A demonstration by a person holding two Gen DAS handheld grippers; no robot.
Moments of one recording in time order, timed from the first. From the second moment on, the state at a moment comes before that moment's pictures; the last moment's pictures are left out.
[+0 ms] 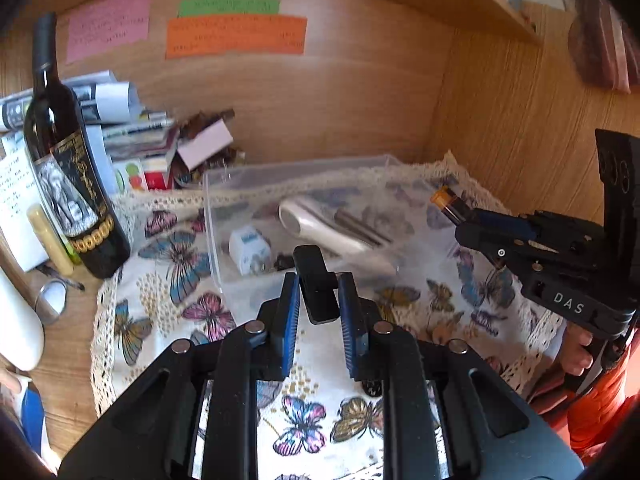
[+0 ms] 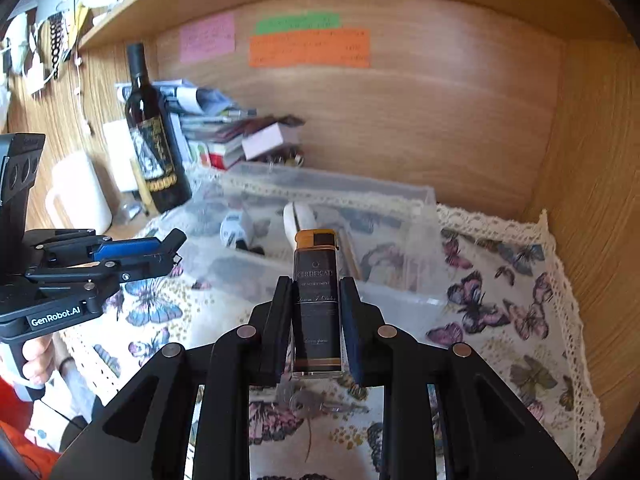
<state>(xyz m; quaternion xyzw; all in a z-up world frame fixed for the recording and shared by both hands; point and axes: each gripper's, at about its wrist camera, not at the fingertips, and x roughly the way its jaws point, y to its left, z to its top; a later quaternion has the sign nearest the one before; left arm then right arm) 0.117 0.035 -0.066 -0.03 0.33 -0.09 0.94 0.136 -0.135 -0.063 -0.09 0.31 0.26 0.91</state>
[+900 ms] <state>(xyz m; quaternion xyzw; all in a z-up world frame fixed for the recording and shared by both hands) 0.217 0.031 -0.090 -0.05 0.39 -0.10 0.91 0.222 -0.124 -0.074 -0.07 0.33 0.25 0.90</state>
